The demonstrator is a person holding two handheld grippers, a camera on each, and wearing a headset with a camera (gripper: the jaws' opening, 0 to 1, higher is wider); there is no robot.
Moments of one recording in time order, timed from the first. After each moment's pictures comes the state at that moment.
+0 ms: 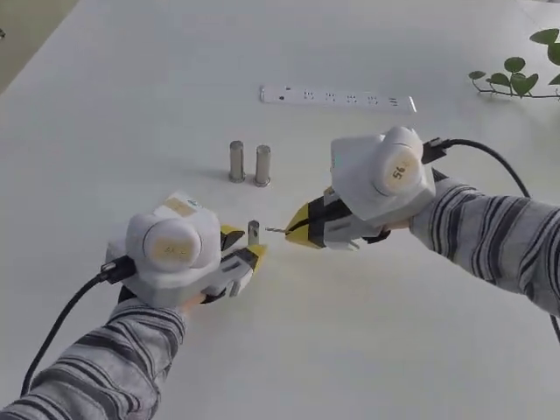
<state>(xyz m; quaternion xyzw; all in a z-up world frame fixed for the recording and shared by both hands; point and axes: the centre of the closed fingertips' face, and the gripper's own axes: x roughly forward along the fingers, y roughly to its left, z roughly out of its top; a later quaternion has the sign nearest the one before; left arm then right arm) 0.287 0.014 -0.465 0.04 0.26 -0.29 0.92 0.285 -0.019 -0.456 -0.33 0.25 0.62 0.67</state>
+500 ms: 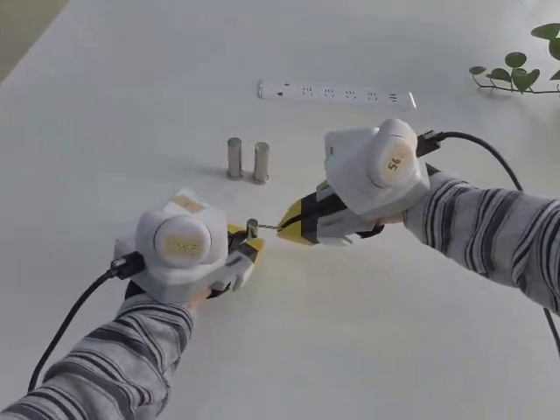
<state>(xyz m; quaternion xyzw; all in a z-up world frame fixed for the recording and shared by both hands) 0.290 0.011 -0.468 0.05 0.26 -0.29 0.92 0.283 -0.010 -0.453 -0.32 0.24 0.63 0.67</state>
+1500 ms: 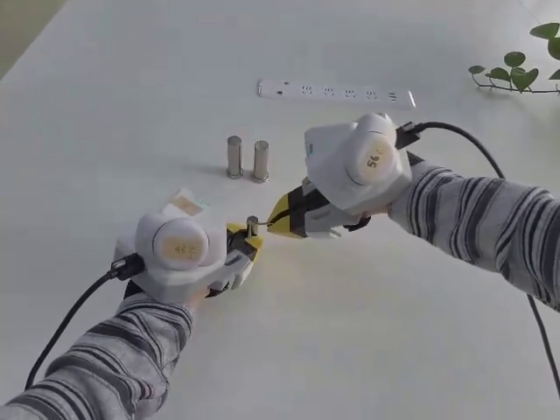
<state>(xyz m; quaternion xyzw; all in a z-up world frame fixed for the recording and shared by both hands) 0.291 0.010 -0.470 0.05 0.25 -0.30 0.92 0.282 0.003 -0.451 -0.35 0.23 0.64 0.65</state>
